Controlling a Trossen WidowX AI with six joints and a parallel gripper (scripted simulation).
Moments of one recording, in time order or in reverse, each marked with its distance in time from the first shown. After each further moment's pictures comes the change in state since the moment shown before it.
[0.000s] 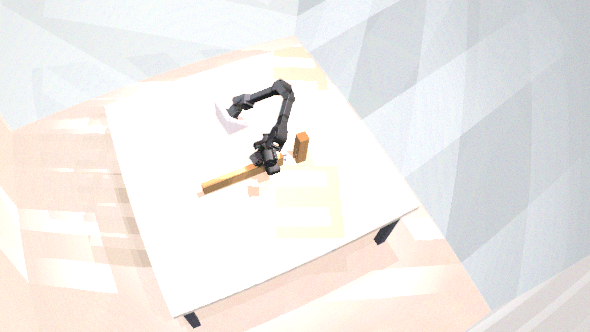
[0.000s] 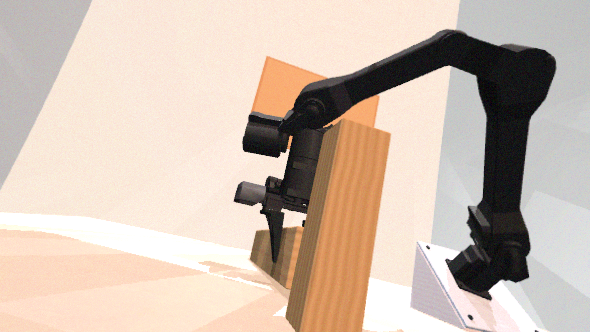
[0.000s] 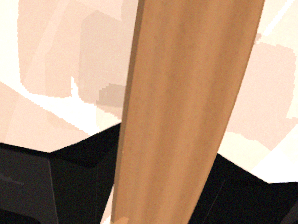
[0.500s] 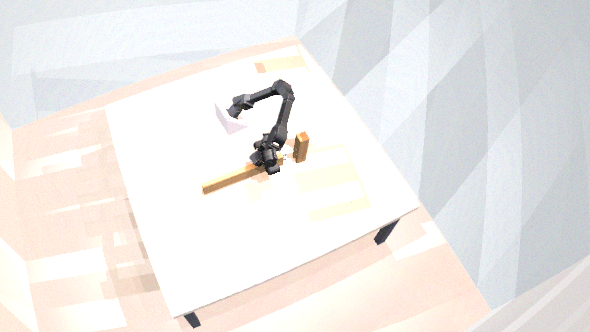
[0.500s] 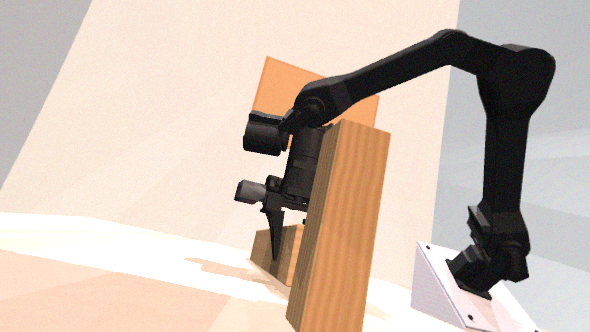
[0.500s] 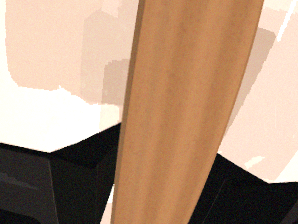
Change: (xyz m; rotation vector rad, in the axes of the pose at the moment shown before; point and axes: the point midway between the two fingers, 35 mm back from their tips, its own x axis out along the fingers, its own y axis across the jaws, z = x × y) arm -0.002 0.000 0.000 0.001 0.000 -0.001
